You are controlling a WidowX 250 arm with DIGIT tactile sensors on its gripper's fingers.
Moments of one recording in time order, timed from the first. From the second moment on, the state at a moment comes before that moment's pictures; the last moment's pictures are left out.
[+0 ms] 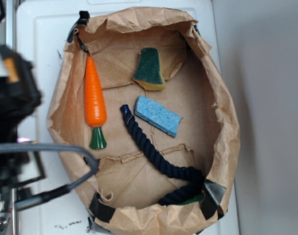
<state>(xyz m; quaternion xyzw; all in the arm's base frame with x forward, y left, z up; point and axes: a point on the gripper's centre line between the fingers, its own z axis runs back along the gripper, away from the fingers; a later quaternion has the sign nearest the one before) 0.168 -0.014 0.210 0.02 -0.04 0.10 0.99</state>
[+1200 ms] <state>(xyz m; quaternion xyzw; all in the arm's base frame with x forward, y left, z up) 0.218 -0.005 0.179 0.02 -0.03 0.21 0.98</state>
